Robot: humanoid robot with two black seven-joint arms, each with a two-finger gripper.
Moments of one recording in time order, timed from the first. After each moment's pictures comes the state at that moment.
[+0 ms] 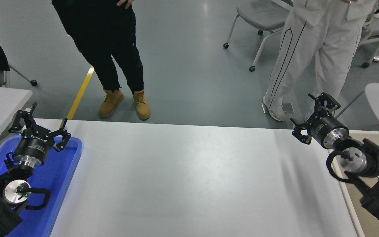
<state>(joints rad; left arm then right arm) -0.55 0.46 -0.60 -0.39 -0.23 -0.70 -0.59 0.54 -0.32 0.90 0.87 -0.10 -0.02 0.21</state>
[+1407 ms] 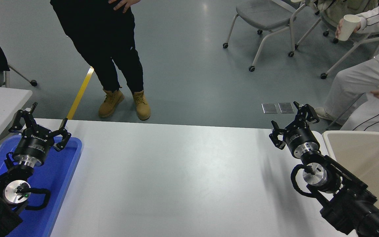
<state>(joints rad) -0.55 0.46 -0.60 -0.39 -0.23 -0.70 -0.59 0.55 -0.20 0.89 0.76 -0.16 -0.02 0.35</state>
